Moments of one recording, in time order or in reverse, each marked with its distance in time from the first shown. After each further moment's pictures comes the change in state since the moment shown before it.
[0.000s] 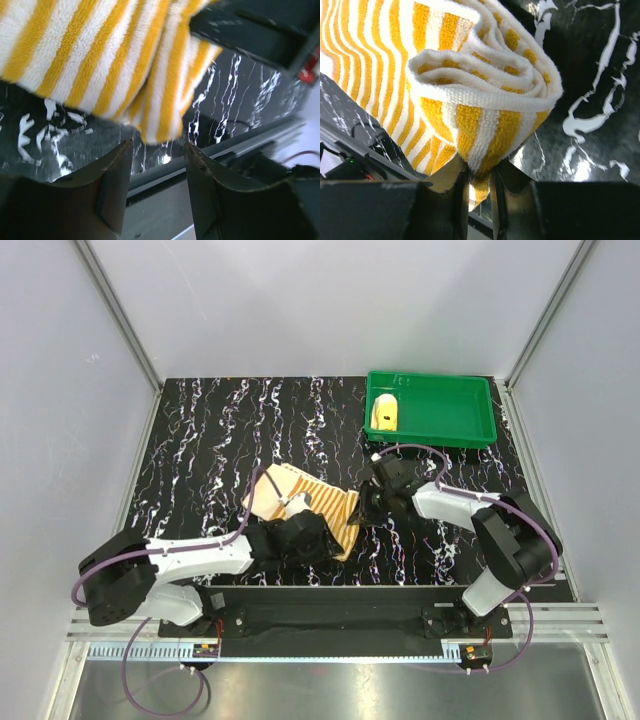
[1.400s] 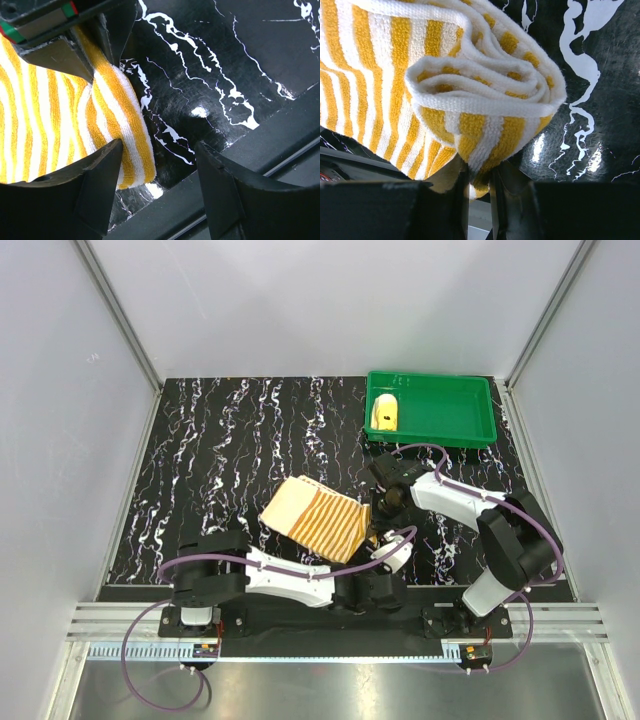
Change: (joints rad) left arm -0.457 0.507 0.480 -0.106 -0.593 0.713; right arm 0.016 -0.008 0.142 -0.478 0.126 -0.067
